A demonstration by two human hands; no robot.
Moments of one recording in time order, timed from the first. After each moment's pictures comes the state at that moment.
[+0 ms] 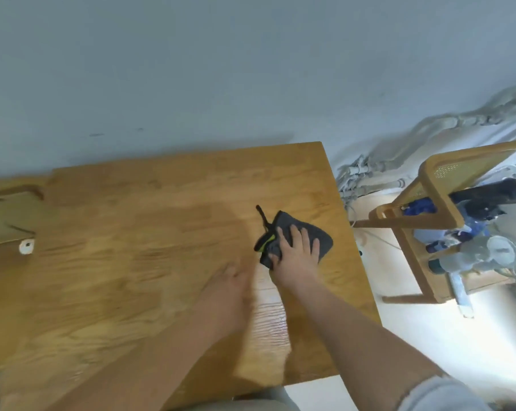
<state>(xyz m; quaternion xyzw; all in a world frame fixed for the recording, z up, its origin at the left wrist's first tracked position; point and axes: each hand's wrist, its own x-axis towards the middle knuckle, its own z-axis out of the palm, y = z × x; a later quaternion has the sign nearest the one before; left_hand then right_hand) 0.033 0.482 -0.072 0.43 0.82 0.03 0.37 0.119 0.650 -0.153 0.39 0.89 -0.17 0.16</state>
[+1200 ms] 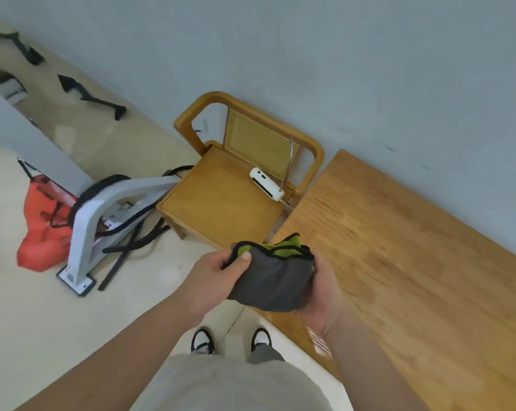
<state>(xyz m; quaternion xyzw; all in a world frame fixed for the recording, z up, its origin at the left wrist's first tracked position) -0.049 -0.006 0.003 -0.17 0.71 0.63 0.28 -0.046 0.197 -0.021 0.35 0.37 -0.81 0.27</state>
